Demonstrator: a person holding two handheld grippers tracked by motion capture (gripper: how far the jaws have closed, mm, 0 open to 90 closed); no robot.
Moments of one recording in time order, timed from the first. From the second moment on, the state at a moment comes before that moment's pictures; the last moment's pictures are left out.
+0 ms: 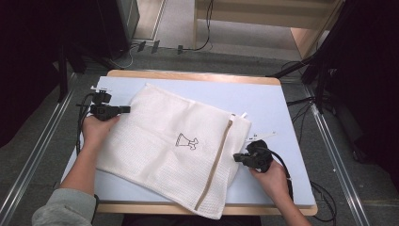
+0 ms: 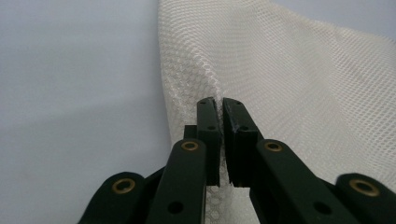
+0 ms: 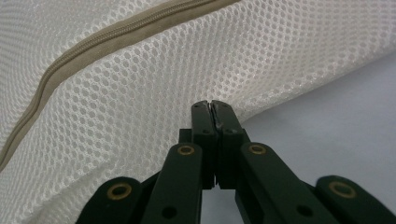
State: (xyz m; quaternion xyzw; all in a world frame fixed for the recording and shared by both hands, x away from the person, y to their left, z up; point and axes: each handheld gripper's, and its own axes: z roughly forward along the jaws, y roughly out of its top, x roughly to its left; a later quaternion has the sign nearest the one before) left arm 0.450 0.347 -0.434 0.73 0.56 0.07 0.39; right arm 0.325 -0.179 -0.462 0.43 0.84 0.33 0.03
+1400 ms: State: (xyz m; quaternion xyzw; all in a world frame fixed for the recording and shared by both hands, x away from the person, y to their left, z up) left arm 0.315 0.382 -0.439 0.74 0.59 0.08 0.31; right arm 0.444 -0.228 -0.469 0.47 0.77 0.40 0.13
